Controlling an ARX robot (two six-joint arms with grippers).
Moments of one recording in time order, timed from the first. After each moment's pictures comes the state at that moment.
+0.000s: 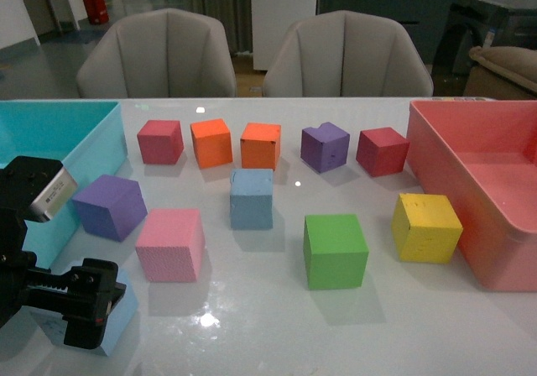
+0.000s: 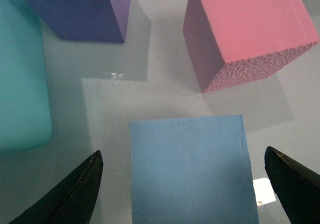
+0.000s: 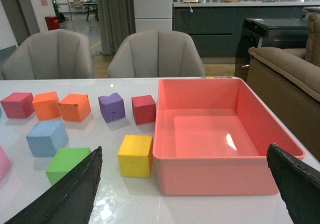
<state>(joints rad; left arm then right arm) -0.11 1.74 0.56 0.38 0.07 0.08 0.00 0.00 0.01 0.00 0.00 0.01</state>
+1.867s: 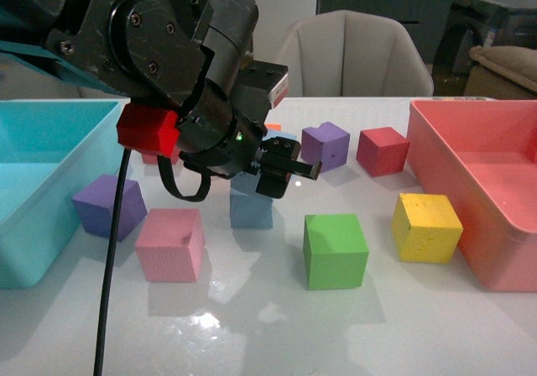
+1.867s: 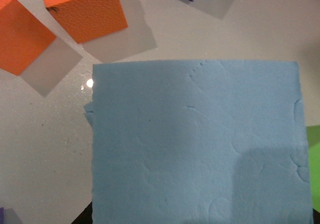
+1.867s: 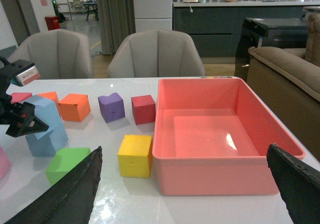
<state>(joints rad) -0.43 2.14 1.43 -0.09 -0.02 0.06 0.00 0.00 0.01 0.00 0.00 0.01</state>
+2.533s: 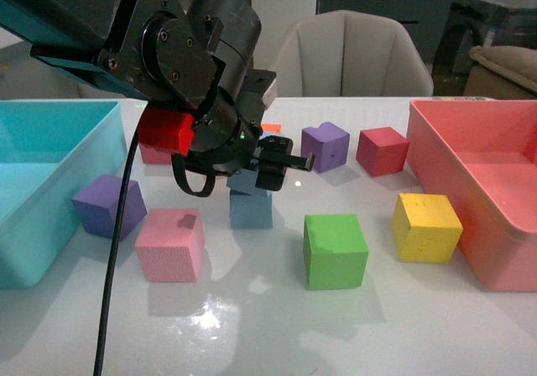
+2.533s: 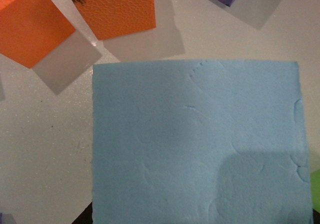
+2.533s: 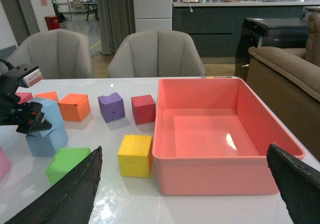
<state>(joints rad) -0.41 2.24 1.54 -0.13 -0.06 -0.02 0.00 0.00 0.01 0.00 0.00 0.01</state>
